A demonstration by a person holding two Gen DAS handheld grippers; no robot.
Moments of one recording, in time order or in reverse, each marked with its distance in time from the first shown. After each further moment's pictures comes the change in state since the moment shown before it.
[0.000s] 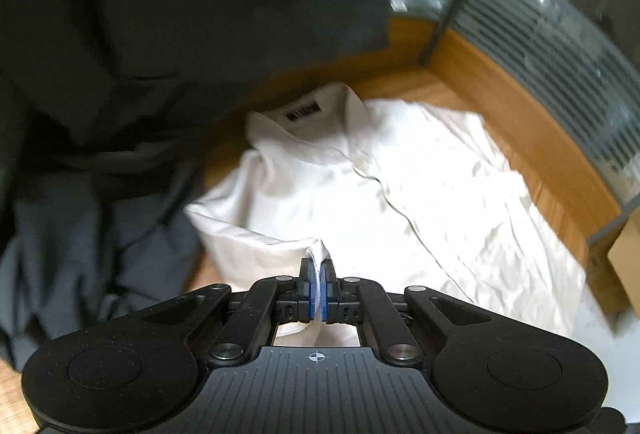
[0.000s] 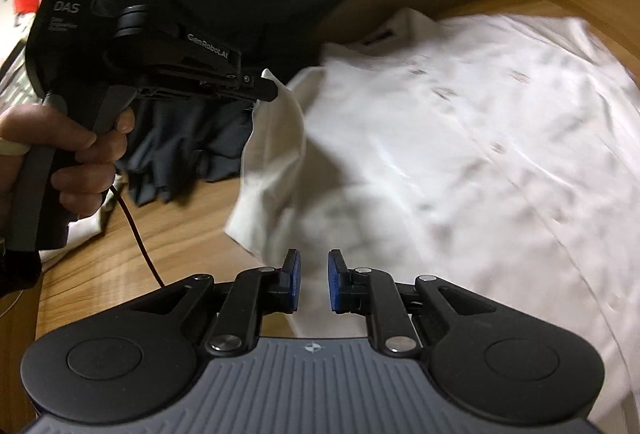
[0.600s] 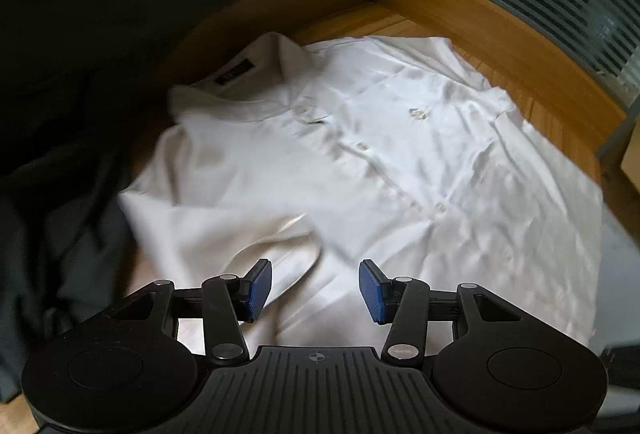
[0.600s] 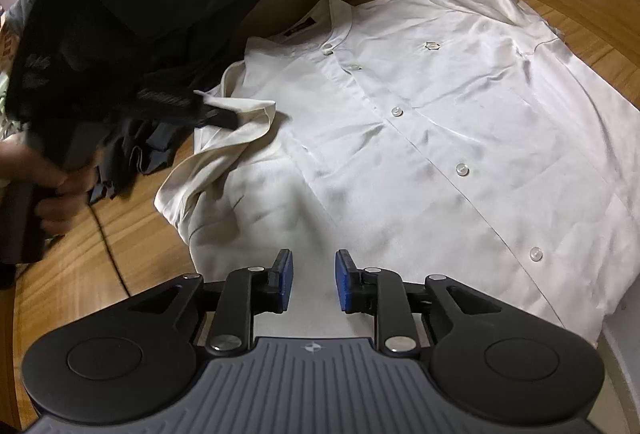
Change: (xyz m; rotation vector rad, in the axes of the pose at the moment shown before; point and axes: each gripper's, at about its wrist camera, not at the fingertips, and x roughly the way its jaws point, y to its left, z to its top) left arm 0.026 -0.043 -0.033 0.199 0.070 0.036; right arm -0.025 -0.057 -0.027 0.063 0.008 -0.086
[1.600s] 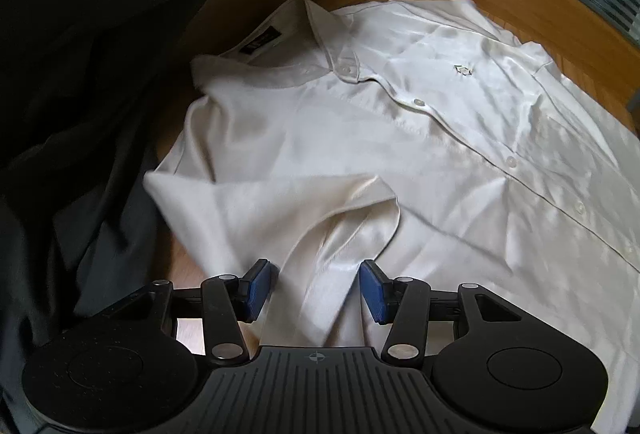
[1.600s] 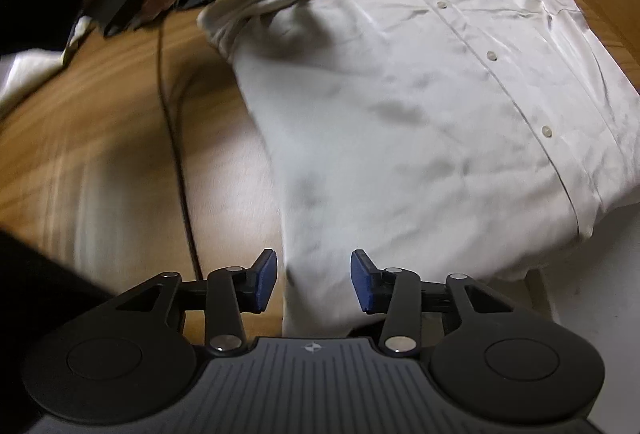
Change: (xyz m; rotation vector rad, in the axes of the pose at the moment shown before) left arm 0.054 0.024 -0.011 0.109 0.021 0.053; right arm -0.020 0.052 -0.110 -0.246 0.223 -0.117
